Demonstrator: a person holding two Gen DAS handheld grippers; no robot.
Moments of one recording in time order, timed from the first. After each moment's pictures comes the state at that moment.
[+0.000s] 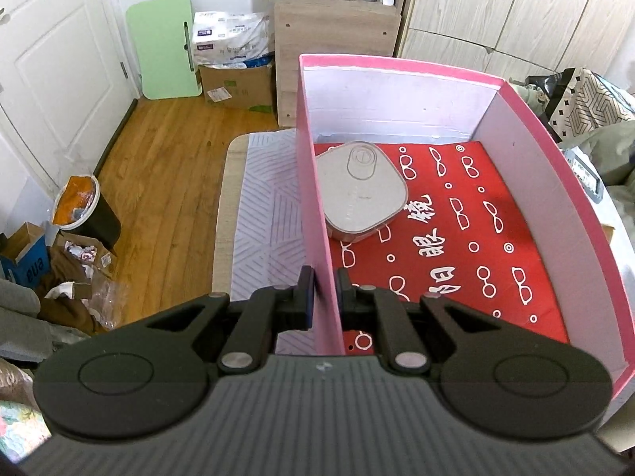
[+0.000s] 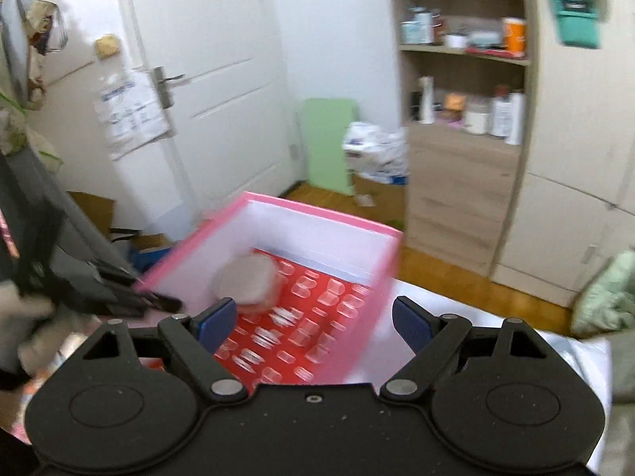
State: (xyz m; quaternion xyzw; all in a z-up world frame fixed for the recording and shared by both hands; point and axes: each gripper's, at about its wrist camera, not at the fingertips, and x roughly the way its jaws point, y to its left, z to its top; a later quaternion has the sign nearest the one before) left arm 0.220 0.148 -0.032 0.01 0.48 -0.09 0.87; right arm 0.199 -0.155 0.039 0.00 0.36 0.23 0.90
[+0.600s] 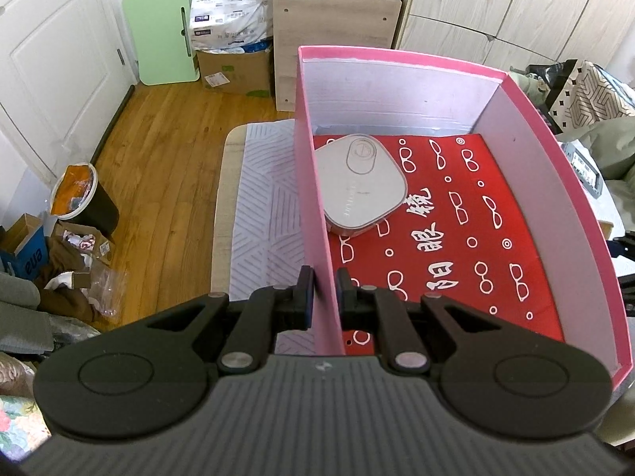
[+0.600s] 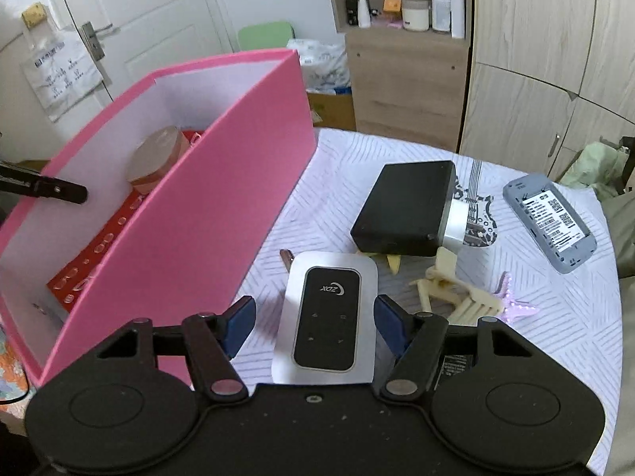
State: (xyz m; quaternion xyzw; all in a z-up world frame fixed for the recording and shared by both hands) left arm 0.228 0.147 -0.029 0.01 0.50 -0.09 0.86; right arm 0.190 -0.192 -0.066 0.02 0.47 0.16 0.87
